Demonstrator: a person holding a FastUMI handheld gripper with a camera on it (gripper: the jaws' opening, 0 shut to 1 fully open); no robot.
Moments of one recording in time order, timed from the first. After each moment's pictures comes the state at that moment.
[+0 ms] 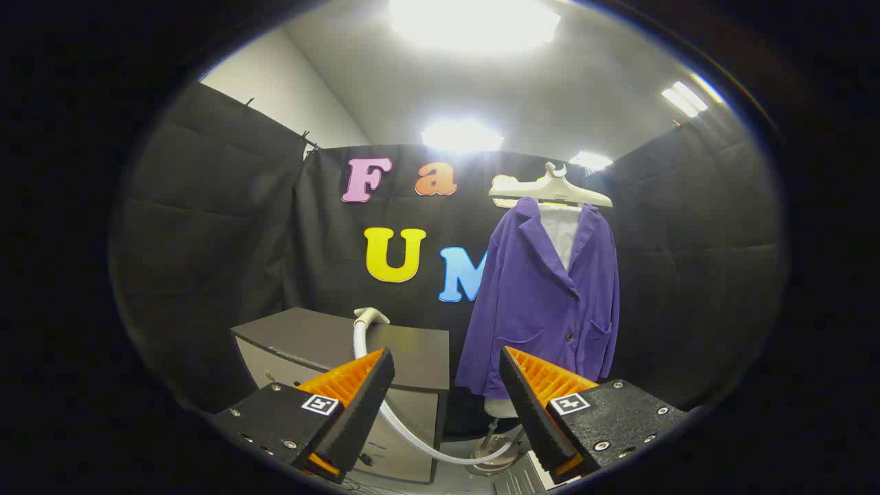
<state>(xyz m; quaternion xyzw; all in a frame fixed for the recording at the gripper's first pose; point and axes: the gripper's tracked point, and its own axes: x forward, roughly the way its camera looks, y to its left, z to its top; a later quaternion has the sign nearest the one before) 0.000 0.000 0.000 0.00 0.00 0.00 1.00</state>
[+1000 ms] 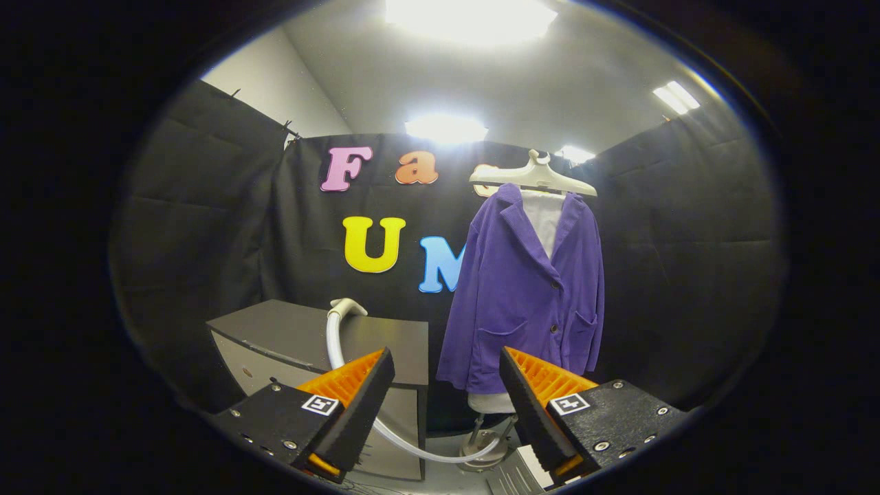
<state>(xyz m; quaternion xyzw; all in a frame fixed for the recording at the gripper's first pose) 0.027 -0.014 -0.029 -0.01 0.03 -0.03 1.00</state>
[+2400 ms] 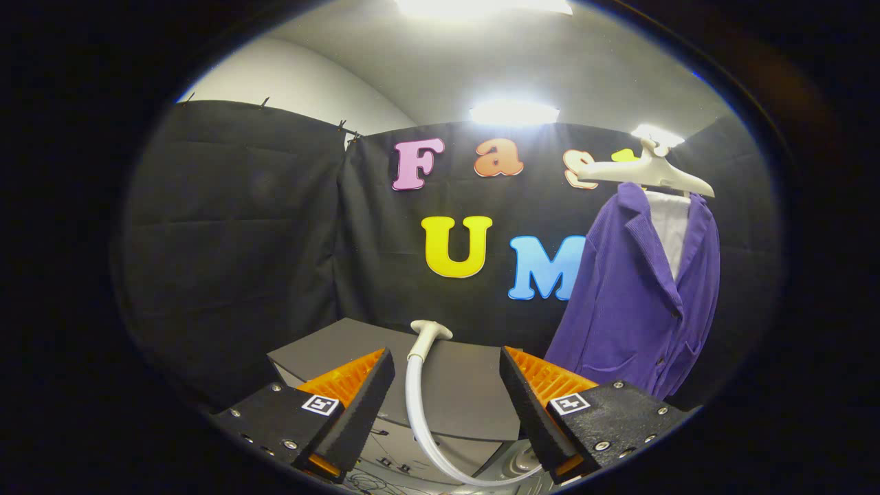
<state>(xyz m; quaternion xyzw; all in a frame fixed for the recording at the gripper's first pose) 0.145 0.102 0.056 0.00 0.06 0.15 0.99</state>
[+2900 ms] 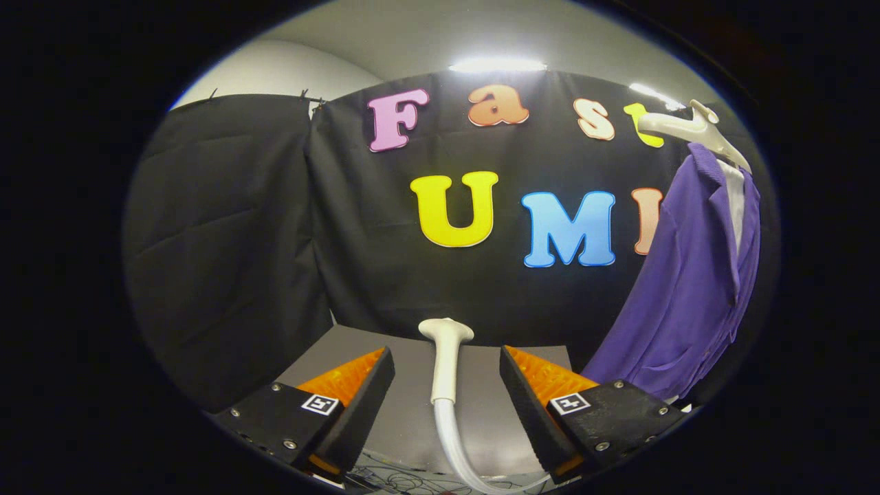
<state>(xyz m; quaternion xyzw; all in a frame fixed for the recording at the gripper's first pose) 0.294 0.177 0.030 0.05 0.20 0.11 0.97</state>
